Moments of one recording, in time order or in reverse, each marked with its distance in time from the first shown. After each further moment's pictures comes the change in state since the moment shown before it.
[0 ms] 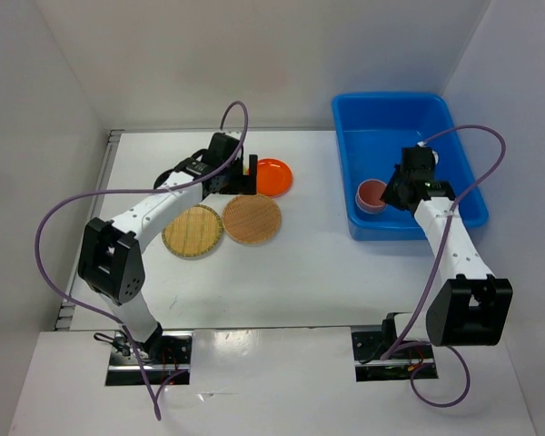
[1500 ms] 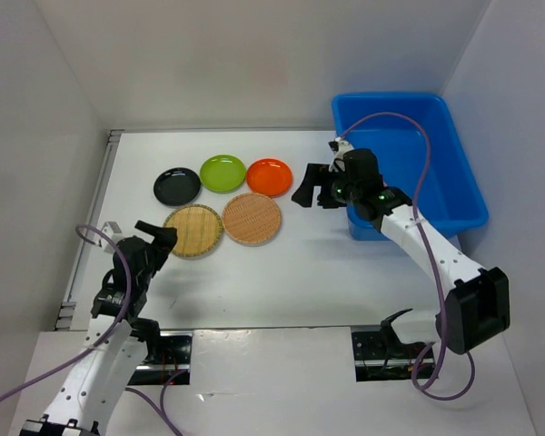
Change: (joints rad) left arm 0.352 -1.210 -1.069 0.212 -0.130 -0.651; right arm 0.413 -0.008 -0.042 0.305 -0.400 -0.026
